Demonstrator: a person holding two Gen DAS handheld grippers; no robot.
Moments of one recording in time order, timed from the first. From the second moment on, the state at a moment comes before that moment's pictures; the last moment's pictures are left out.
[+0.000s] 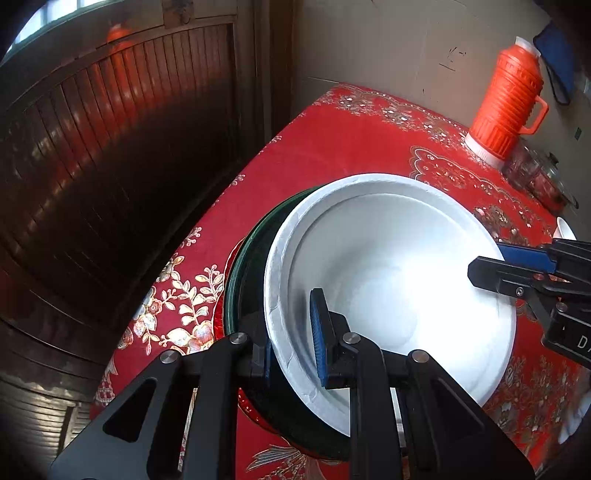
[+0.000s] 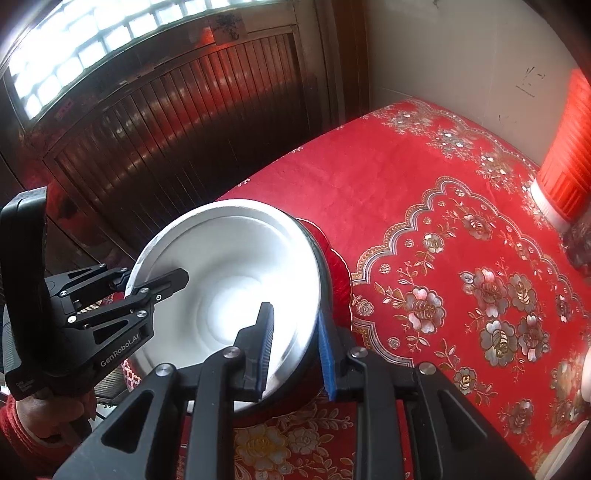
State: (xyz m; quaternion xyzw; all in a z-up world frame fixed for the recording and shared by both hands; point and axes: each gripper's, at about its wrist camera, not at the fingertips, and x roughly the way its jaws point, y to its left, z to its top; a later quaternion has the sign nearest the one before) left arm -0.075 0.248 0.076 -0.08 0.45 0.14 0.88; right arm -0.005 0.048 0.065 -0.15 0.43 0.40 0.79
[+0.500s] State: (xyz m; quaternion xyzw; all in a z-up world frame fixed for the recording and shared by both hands) left arm -0.073 0.246 0.084 -0.09 0.42 0.14 0.89; right arm -0.009 0.049 0.067 -0.17 0.42 0.39 0.80
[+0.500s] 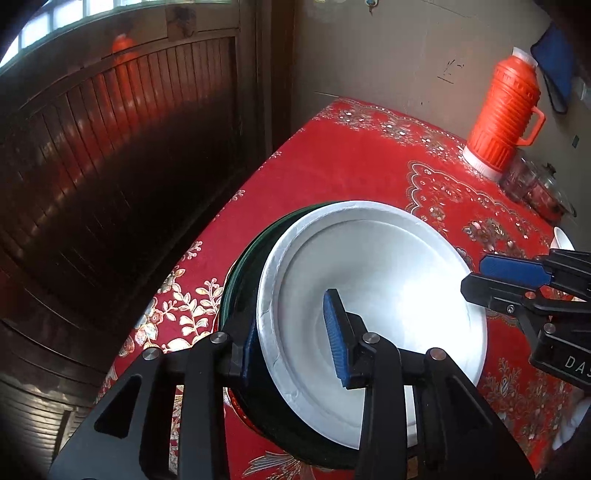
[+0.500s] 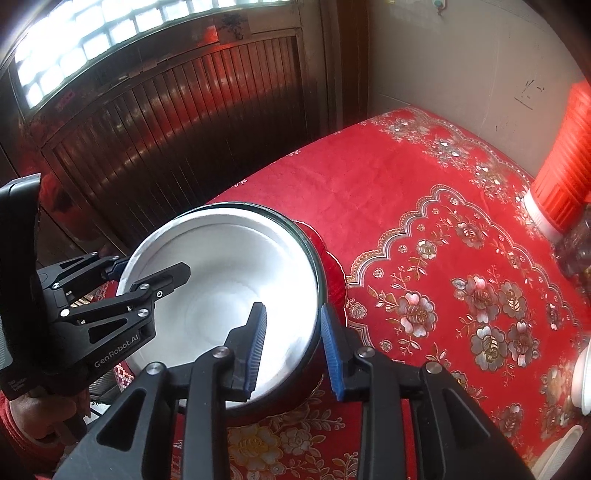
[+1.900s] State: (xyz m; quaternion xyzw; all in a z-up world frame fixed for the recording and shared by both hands) left arm -0.022 0.106 0.111 -0.01 0.40 0.02 0.92; right arm 0.003 -0.096 0.082 -0.05 0.42 0.32 0.85
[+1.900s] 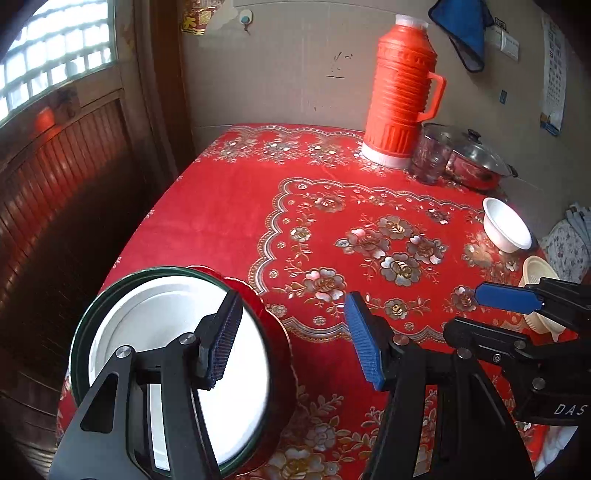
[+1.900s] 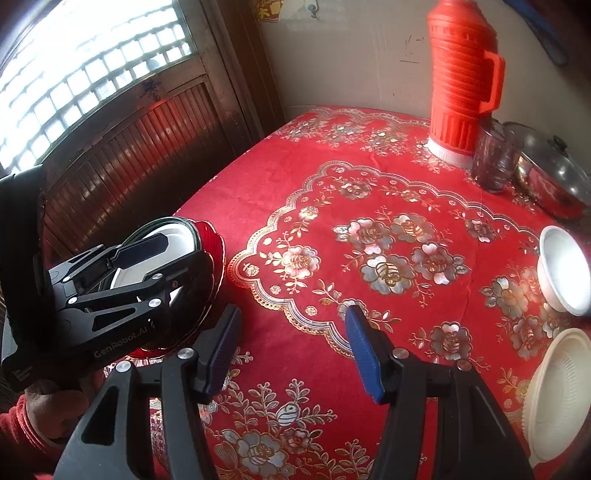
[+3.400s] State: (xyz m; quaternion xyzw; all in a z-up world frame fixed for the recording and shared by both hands) left arm 0.061 -0.183 0.059 0.05 0.50 -0.20 0.84; right arm 0.018 -0.416 0.043 0.12 0.46 0.06 0.88
